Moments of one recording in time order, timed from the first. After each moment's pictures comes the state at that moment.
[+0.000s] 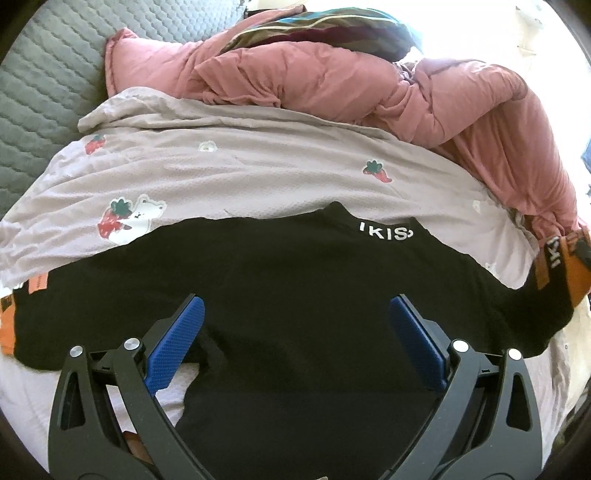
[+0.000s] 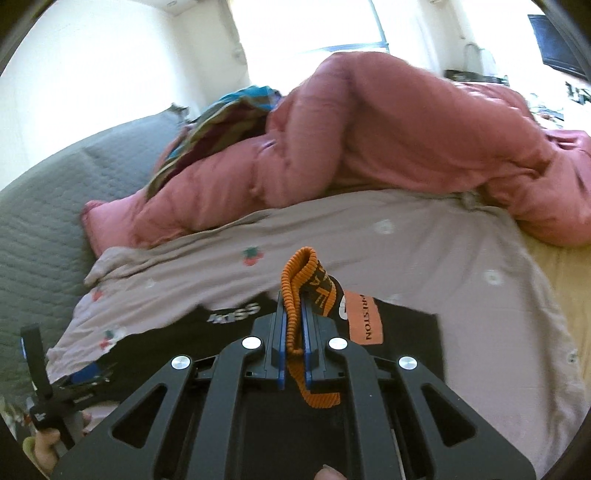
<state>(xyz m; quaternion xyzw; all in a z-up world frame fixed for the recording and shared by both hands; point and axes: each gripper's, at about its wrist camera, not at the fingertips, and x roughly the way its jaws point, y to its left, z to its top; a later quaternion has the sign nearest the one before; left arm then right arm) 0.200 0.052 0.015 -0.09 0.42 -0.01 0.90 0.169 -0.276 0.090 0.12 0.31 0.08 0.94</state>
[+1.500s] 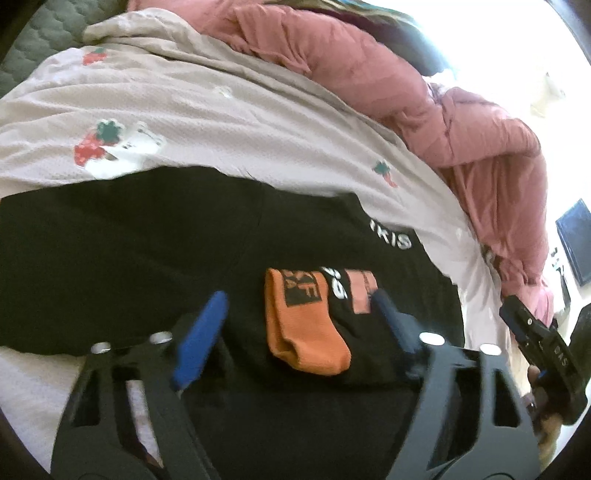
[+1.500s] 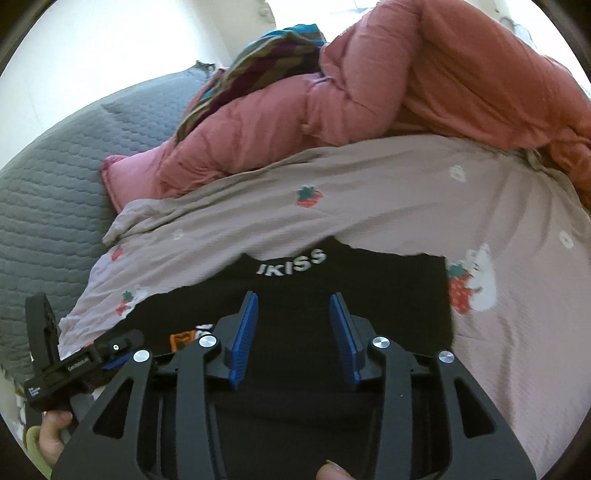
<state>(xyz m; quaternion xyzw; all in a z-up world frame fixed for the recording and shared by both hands) 0.213 0.104 -0.029 -0.24 0.45 -0.06 0.86 0.193 -0.219 0.030 0.13 0.37 0.12 0.91</state>
